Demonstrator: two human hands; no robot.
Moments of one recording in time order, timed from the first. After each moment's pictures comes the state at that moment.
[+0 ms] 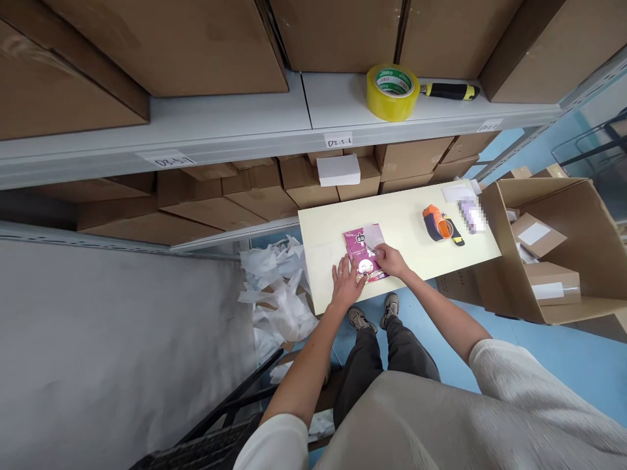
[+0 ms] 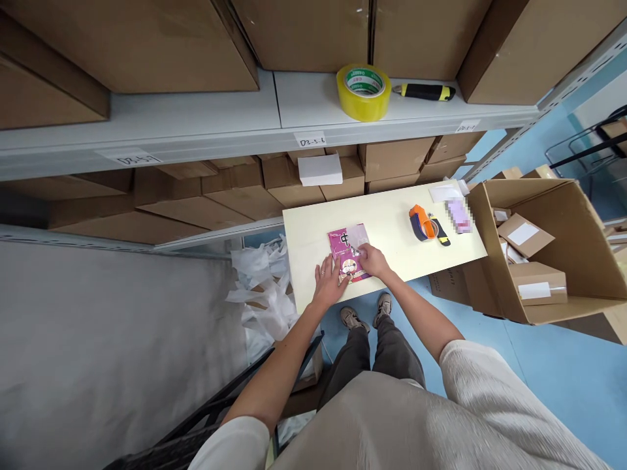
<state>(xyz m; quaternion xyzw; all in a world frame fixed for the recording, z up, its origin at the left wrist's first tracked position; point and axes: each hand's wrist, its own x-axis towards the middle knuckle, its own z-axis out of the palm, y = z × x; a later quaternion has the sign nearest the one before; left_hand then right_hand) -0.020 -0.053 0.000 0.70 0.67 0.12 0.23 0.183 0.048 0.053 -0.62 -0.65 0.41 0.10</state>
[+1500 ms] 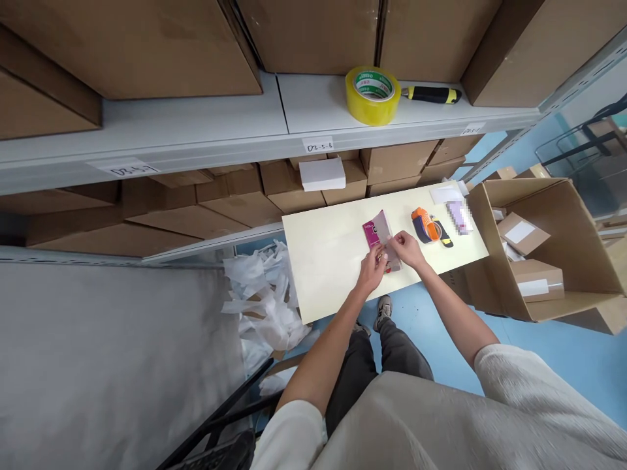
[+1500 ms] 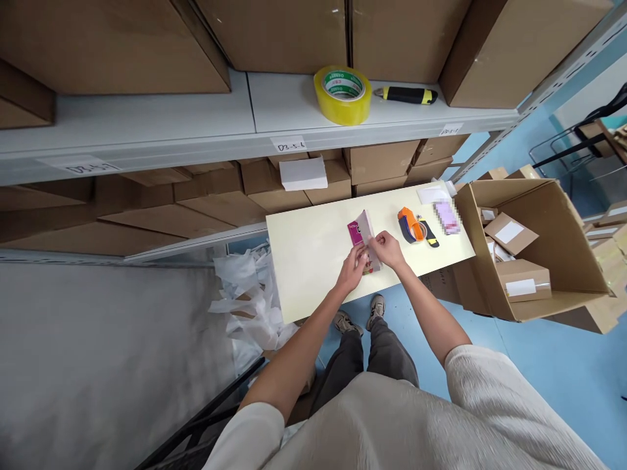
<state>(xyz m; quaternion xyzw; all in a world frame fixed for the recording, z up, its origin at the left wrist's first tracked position) 0.081 0.018 0.062 0.55 0.54 0.38 0.51 0.242 0.081 0.122 -0.69 -0.56 0.40 0.23</state>
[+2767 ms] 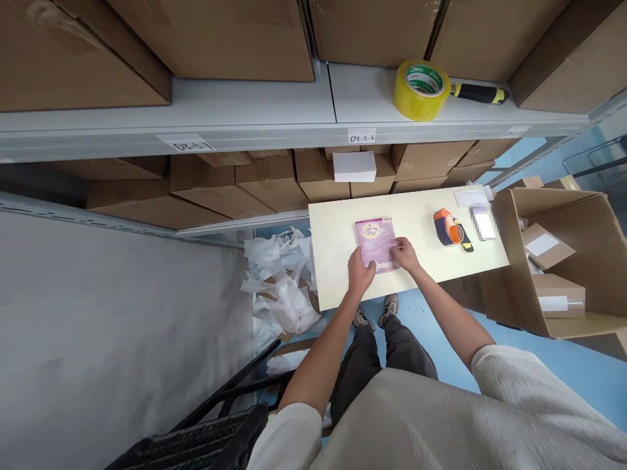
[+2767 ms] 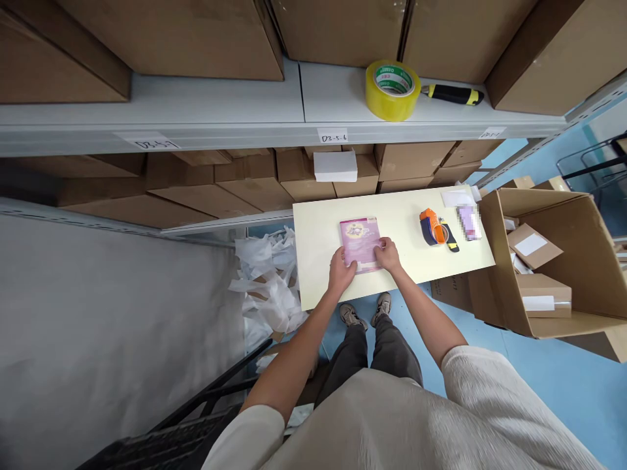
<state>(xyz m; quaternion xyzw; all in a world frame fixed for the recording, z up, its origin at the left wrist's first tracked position) 0.009 -0.009 0.009 0.50 0.72 0.31 0.37 0.197 0.070 0.033 -0.72 -0.54 0.41 0.16</state>
